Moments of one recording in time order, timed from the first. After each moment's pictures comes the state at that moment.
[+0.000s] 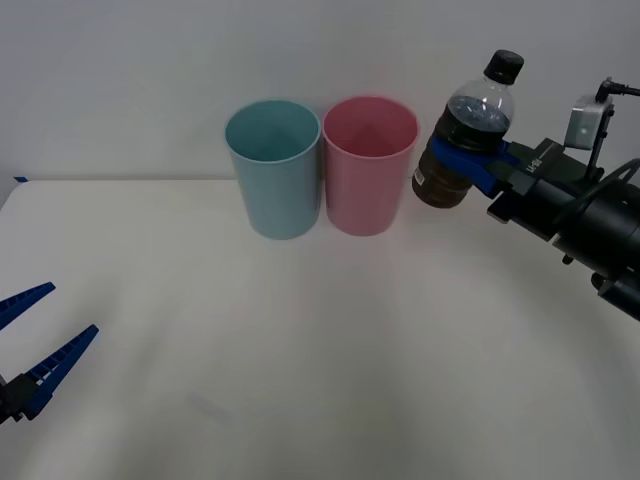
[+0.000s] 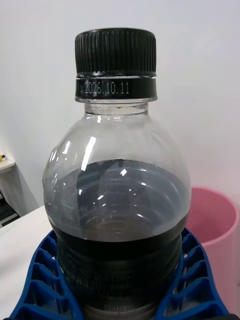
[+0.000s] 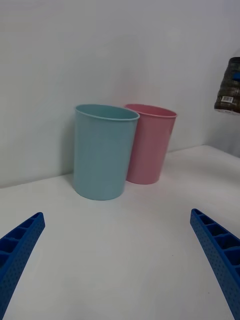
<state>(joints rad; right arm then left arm) -0.18 -0.59 -0.03 -1.80 1.13 -0.68 -0.44 0.35 0.40 0.52 -1.66 -0.96 -1.22 0.00</state>
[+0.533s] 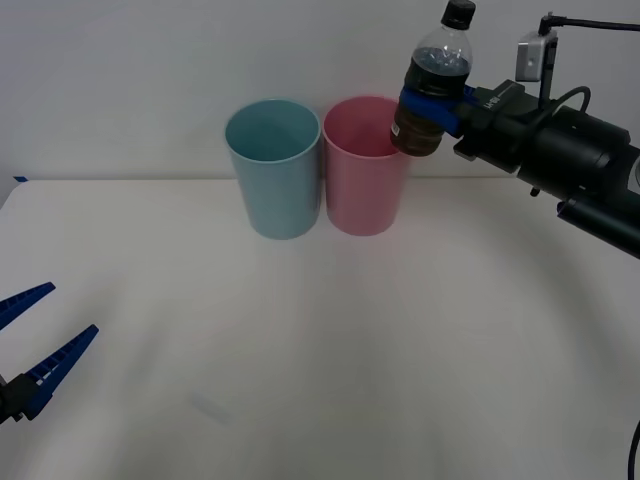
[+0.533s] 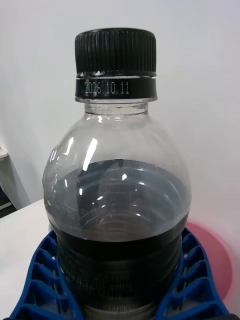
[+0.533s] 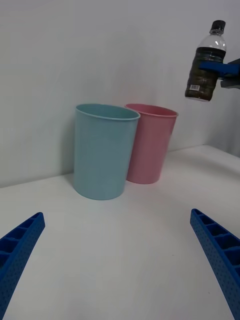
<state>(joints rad) -0.52 -0.59 0.08 -1.48 1.18 -0.69 -0.43 0.35 0.40 0.52 -1.66 -0.96 -1.22 0.00</state>
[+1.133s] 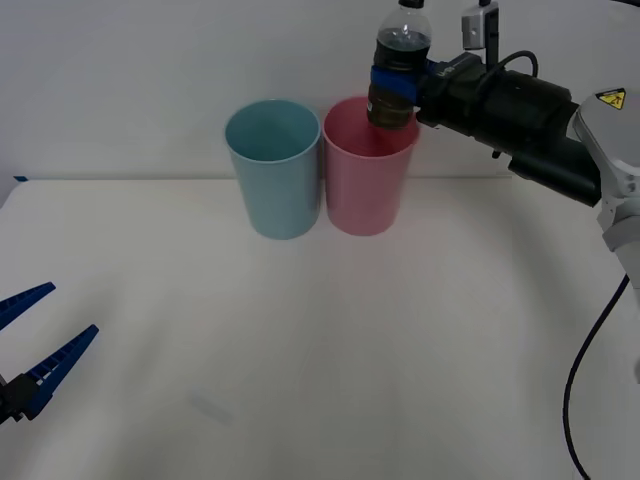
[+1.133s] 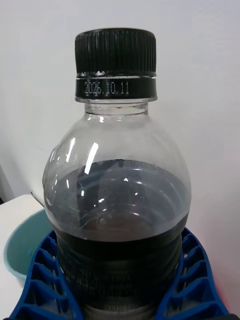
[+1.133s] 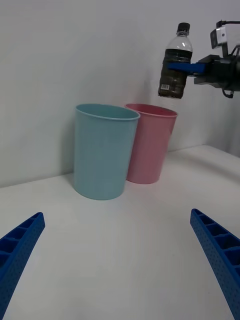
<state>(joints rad) -0.80 -0.48 0.10 -1.12 1.28 -0.72 -0.35 0.35 0.40 0.52 -1.66 -0.96 -1.22 0.00</state>
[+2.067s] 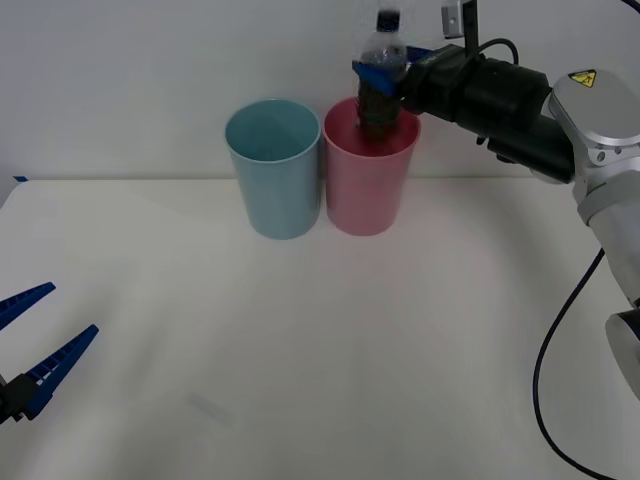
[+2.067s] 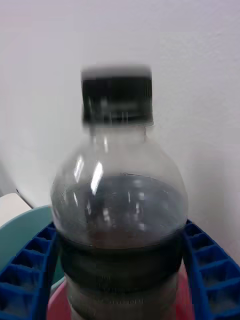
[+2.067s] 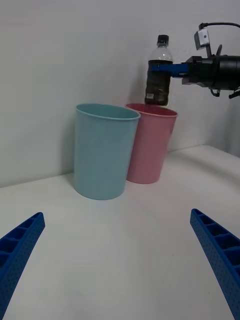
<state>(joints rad) -0.93 -0.44 0.11 -0.90 1.28 -0.71 -0.29 0.35 0.40 0.52 -1.66 -0.96 -1.22 0.00</state>
